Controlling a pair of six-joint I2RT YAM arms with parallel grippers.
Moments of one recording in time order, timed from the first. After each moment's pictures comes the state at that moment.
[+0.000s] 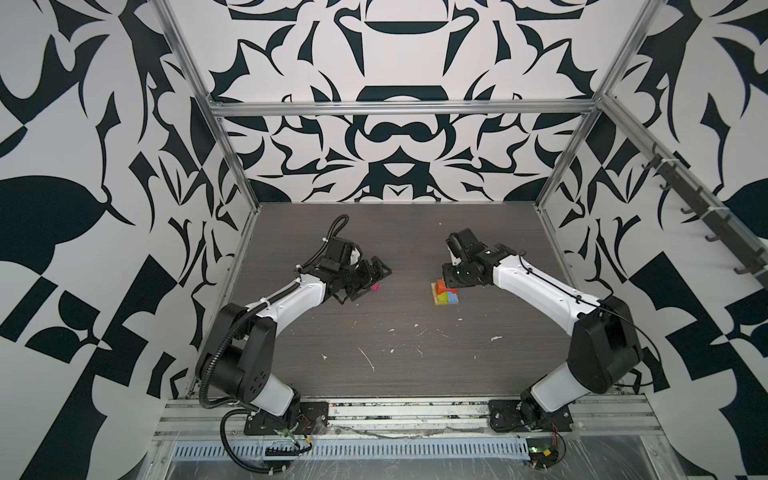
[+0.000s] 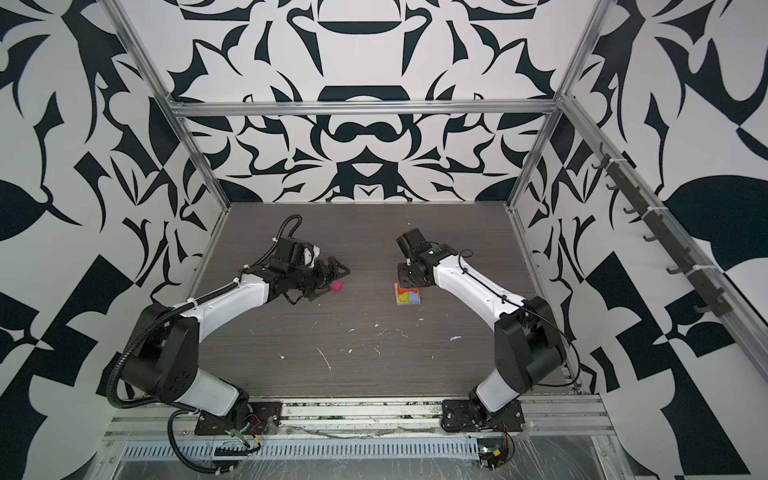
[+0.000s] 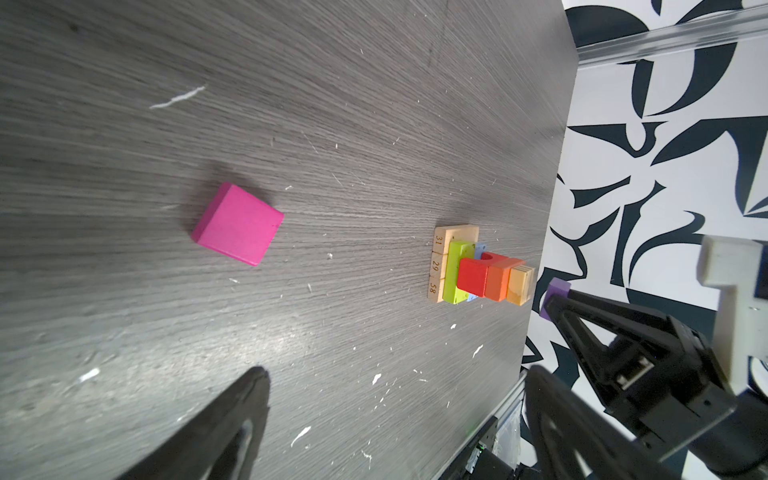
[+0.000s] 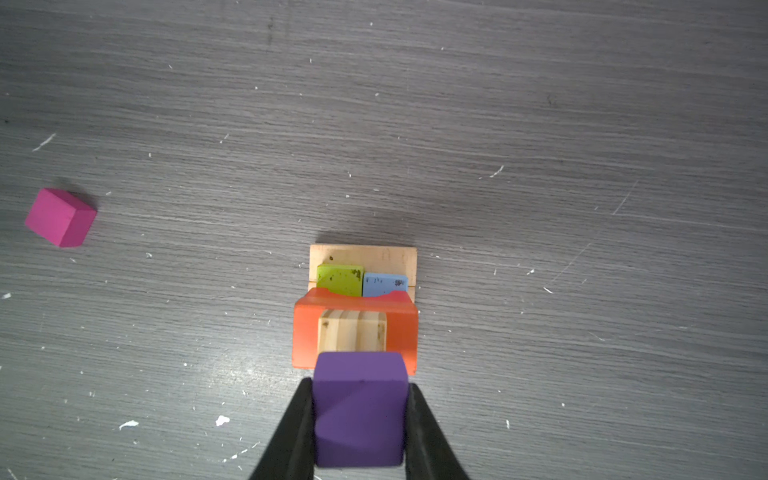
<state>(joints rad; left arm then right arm) -0.45 1.53 0.93 -0.22 0.49 -0.89 0.51 1.58 1.21 -0.77 0.10 0.38</state>
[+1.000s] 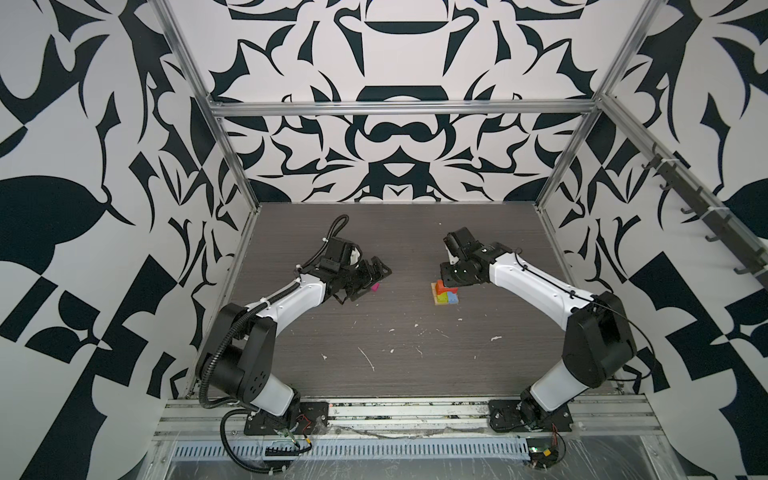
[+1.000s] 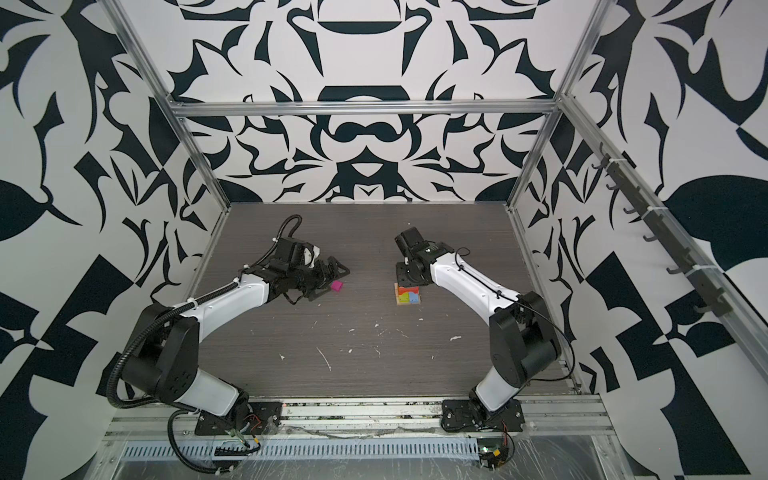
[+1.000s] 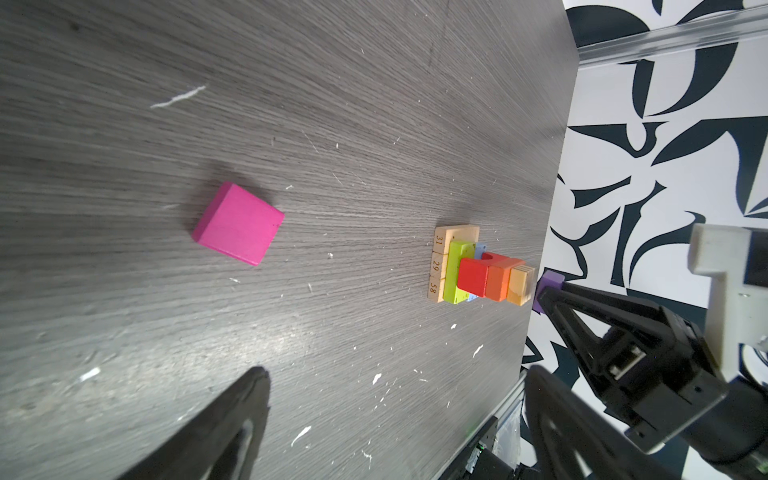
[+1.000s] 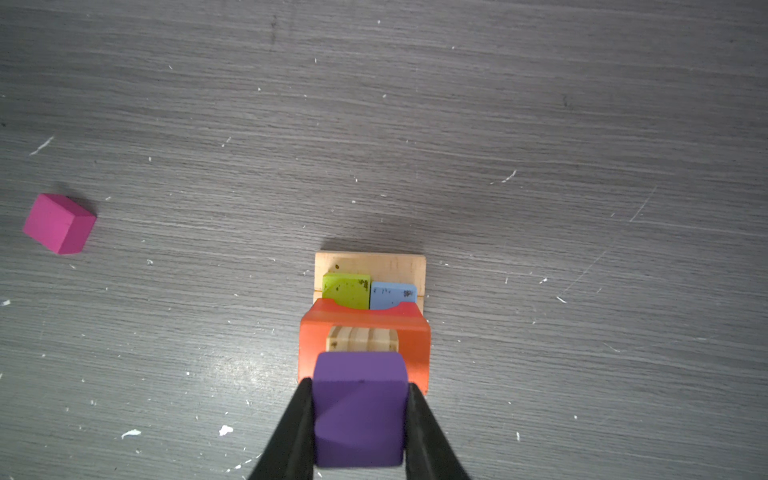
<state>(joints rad) -0.45 1.53 0.93 -0.22 0.49 -0.89 0.51 1.61 1.23 -0.76 0.09 0.38</state>
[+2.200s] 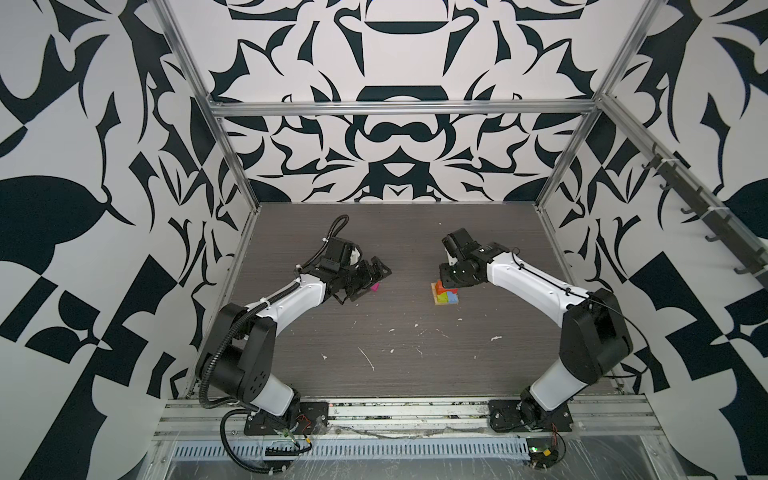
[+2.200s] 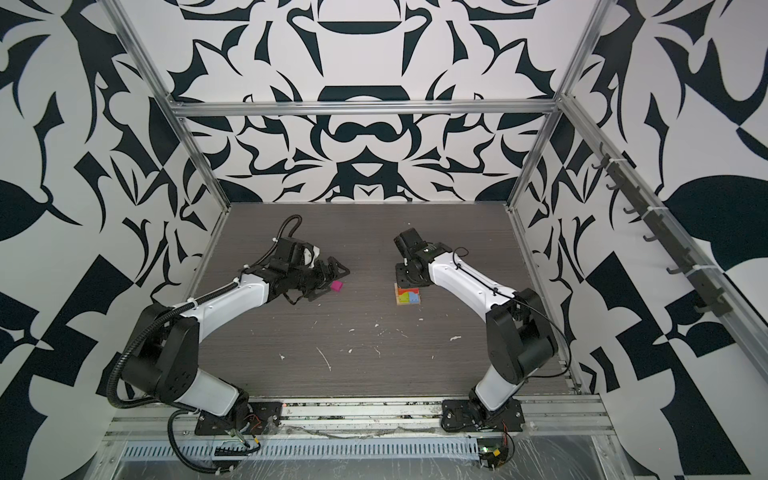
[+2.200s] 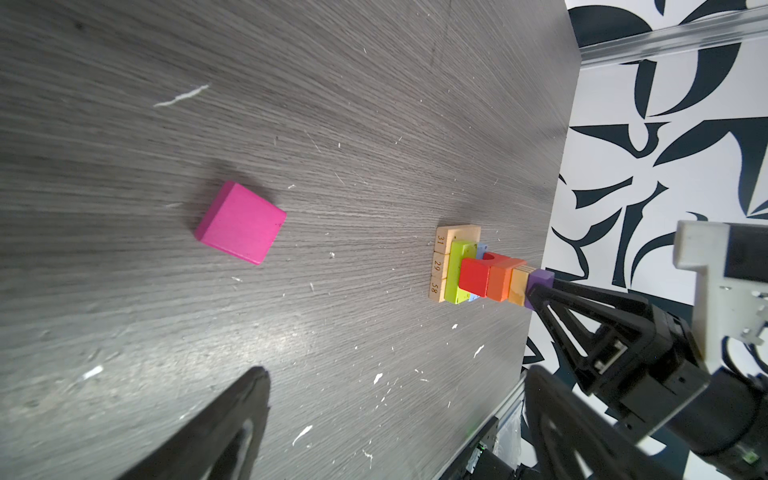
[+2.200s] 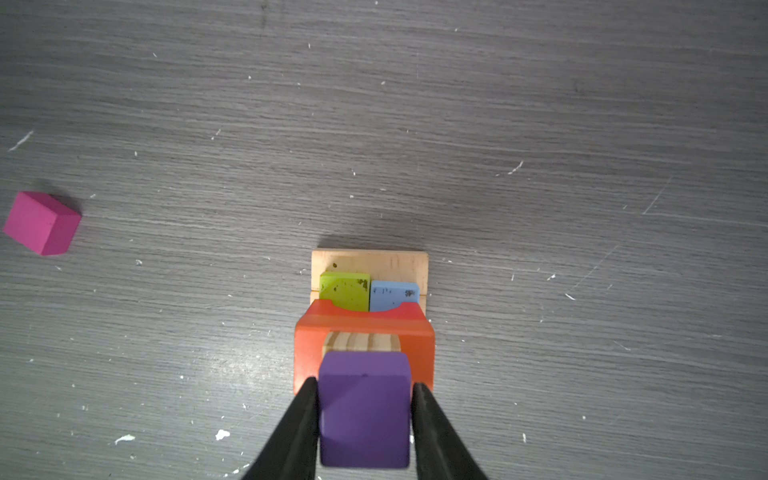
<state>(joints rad) -0.45 1.53 0.93 -0.22 0.48 -0.89 0.51 1.63 1.23 -0.76 0.09 0.39</state>
